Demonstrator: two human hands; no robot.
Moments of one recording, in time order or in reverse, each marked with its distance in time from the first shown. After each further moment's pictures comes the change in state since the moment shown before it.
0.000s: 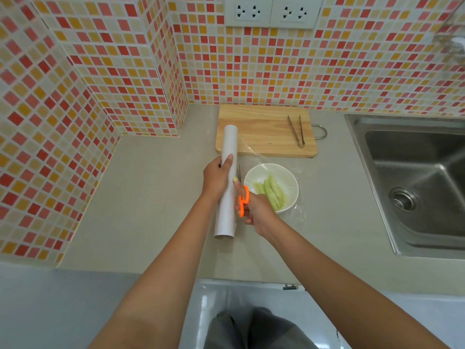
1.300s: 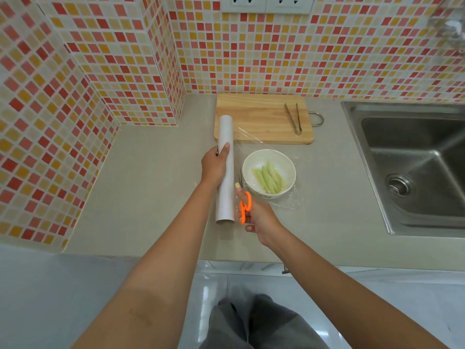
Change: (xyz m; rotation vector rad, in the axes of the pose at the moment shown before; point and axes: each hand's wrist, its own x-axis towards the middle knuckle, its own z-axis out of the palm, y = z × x) left_hand -0.005 -0.003 -0.001 0.060 0.044 -0.028; right_hand -0.042 0.037 -0.009 -0.004 -0.032 0.031
